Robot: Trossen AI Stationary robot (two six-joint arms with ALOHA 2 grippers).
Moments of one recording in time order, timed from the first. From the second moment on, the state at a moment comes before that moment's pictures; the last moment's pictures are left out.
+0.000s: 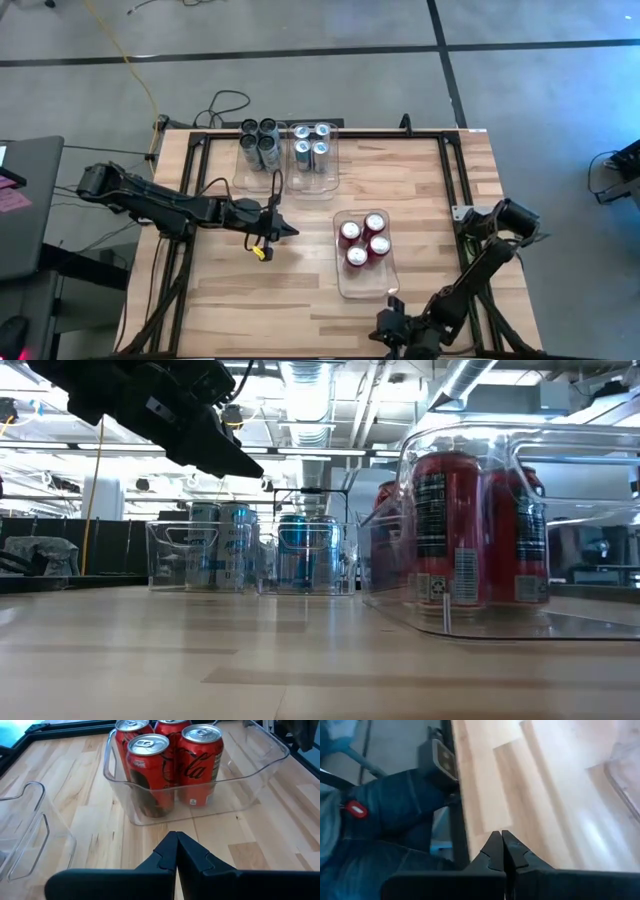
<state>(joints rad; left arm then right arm) -0.12 1.25 0.58 0.24 -0.08 0.07 0.92 1.84 1.10 -0.13 0.50 1.08</state>
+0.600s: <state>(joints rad) -0.12 1.41 0.58 0.37 -0.06 0.01 0.88 1.76 1.10 -0.04 0.45 0.97</state>
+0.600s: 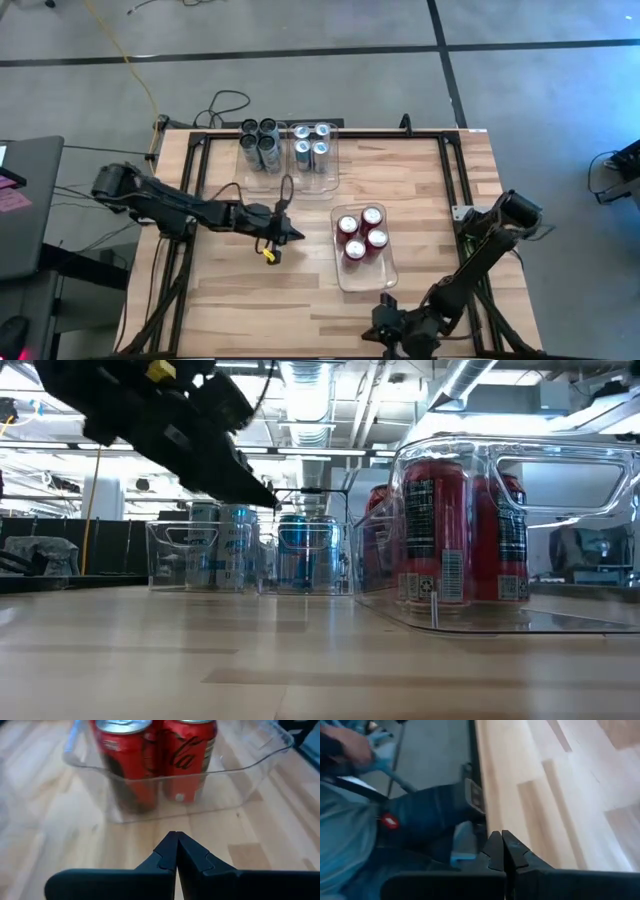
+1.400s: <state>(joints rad) -0.05 1.85 0.84 0.59 0.09 0.06 0.93 1.66 1.10 -0.26 0.52 1.08</state>
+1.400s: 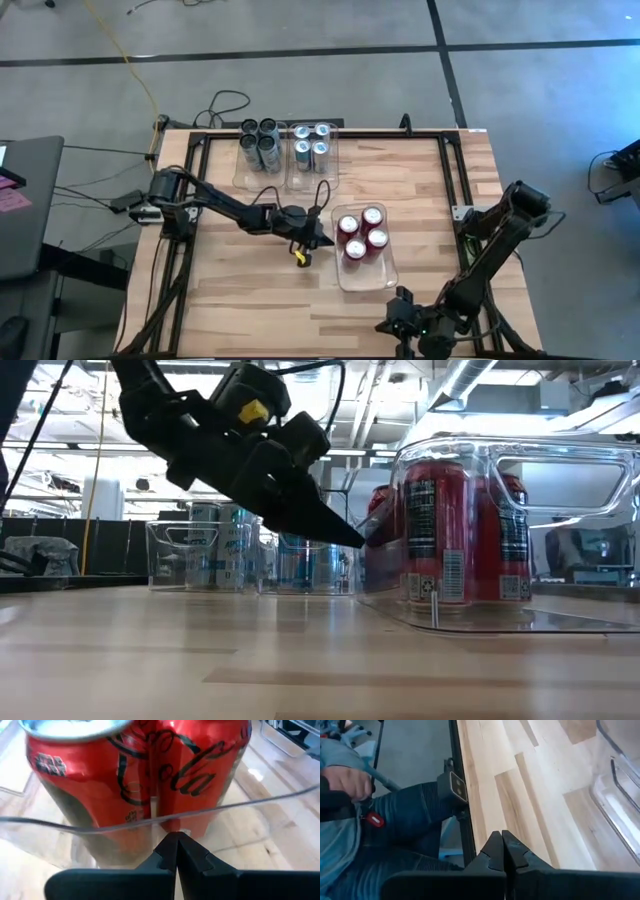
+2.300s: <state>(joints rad) 0.00 1.79 0.89 0.38 0.18 0.05 0.82 1.66 1.07 -0.52 0.53 1.16</state>
